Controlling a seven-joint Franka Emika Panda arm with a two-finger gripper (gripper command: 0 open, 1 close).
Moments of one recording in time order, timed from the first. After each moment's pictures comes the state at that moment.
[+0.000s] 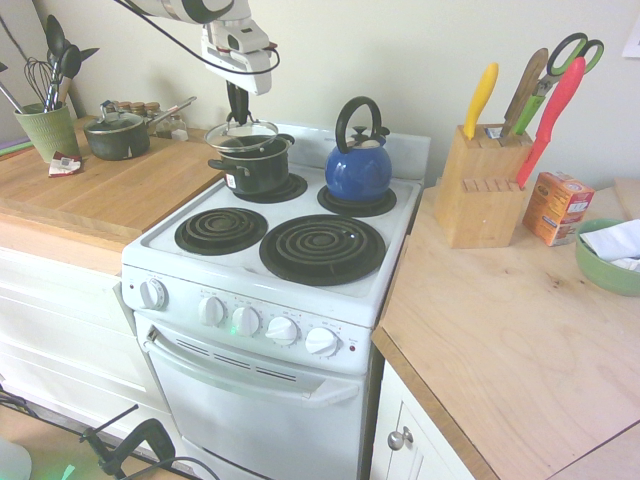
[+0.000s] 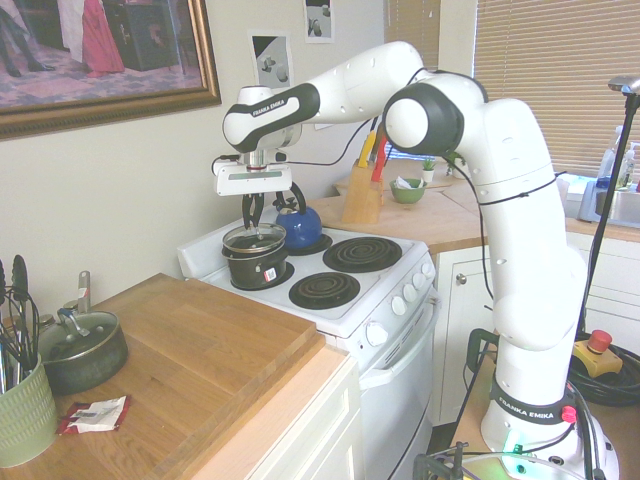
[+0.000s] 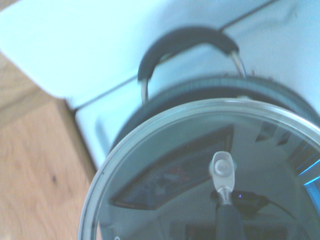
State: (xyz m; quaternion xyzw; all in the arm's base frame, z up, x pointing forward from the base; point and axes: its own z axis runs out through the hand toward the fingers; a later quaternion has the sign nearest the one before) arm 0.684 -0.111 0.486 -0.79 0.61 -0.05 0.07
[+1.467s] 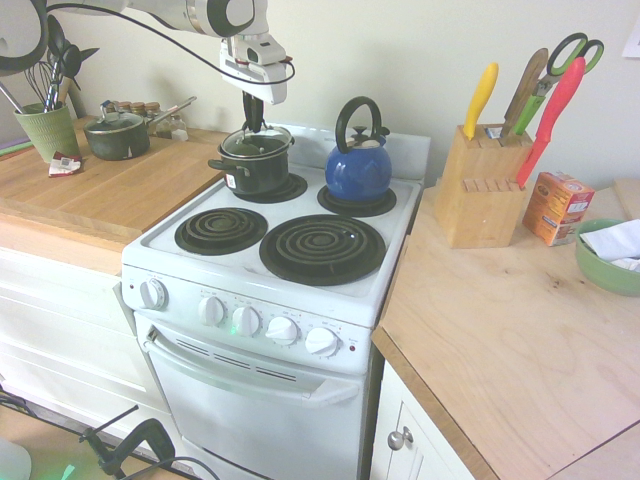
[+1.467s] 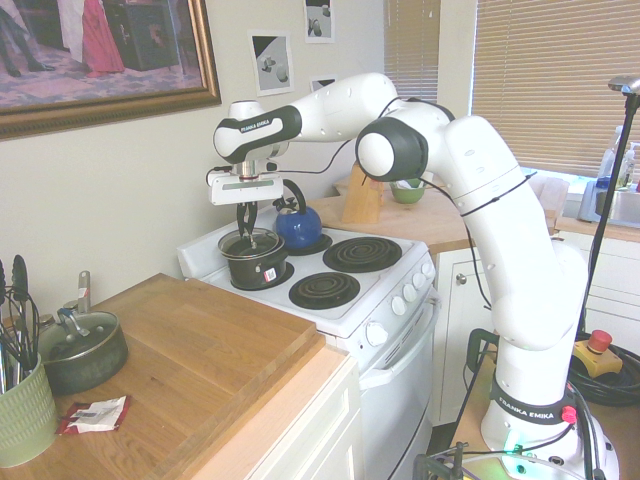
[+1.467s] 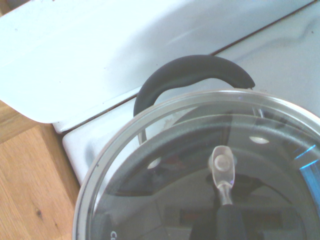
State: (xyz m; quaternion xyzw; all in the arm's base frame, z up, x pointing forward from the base) arm 0.716 -0.122 0.462 -0.79 0.60 -0.03 0.06
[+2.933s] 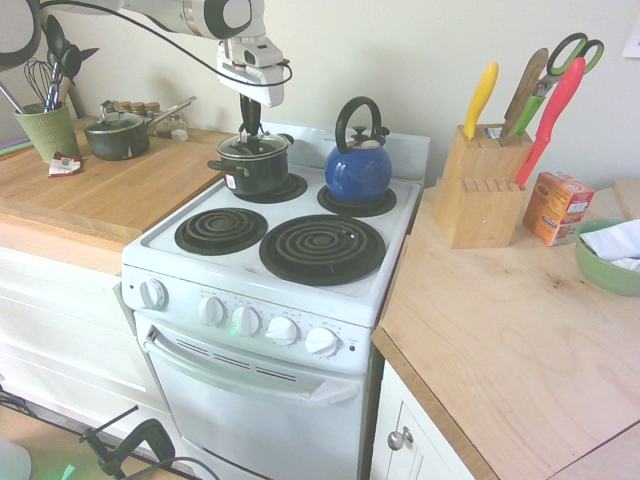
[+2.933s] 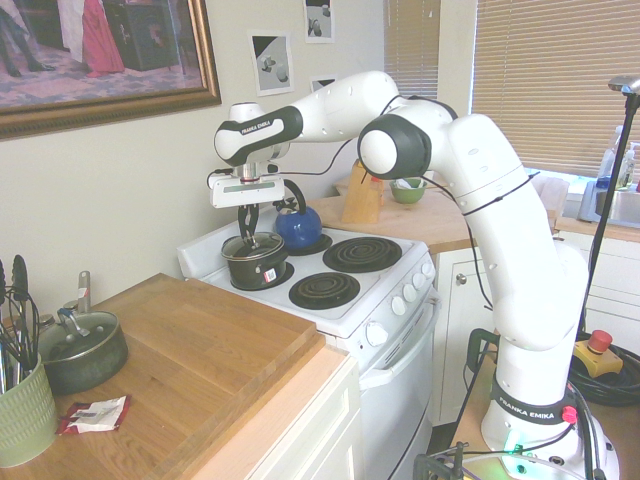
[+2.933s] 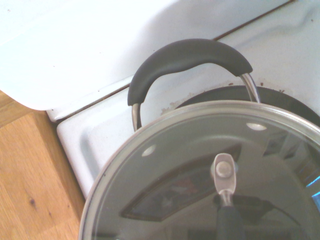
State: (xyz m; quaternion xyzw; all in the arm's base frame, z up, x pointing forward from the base) arm 0.712 -0.118 0.453 -0.80 0.60 -0.03 0.06
